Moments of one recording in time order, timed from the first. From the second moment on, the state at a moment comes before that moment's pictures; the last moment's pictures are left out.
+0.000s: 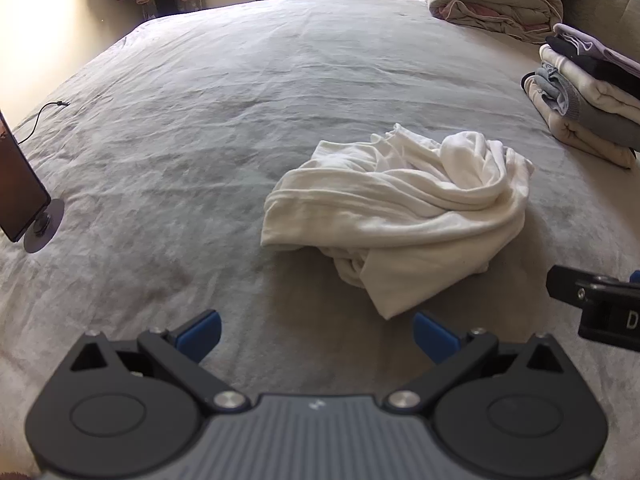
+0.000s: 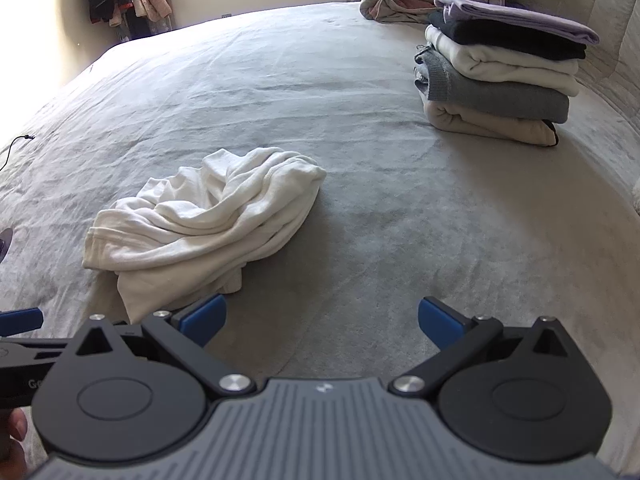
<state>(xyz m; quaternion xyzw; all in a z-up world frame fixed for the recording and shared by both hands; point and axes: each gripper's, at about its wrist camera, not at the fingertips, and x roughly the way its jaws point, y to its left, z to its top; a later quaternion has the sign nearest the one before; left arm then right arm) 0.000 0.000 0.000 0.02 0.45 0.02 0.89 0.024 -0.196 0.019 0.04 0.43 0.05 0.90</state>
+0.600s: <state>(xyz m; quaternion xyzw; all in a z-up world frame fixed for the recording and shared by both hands) -0.001 -0.002 -0.003 0.02 0.46 0.02 0.89 0.026 -0.193 0.014 0.02 0.43 0.04 0.90</state>
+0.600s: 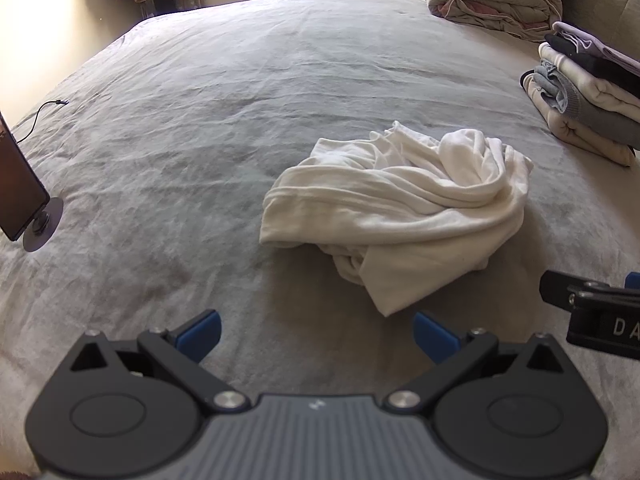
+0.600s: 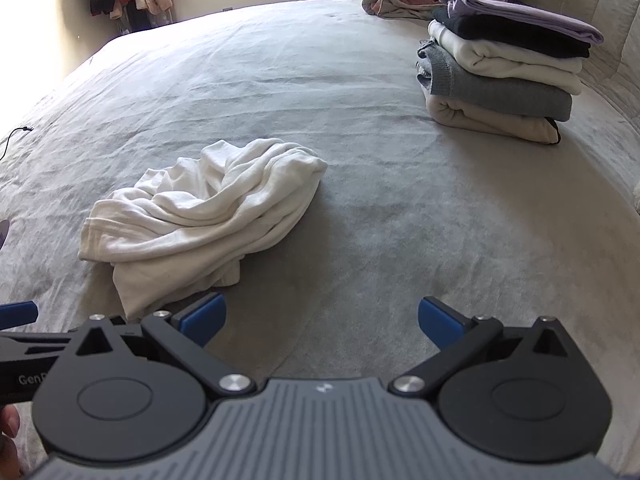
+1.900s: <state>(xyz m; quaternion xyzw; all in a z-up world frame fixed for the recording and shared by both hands) -0.001 0.000 -0.001 0.02 0.46 0.03 0.89 0.026 -0.192 0.010 0.02 0.44 0.05 0.90</state>
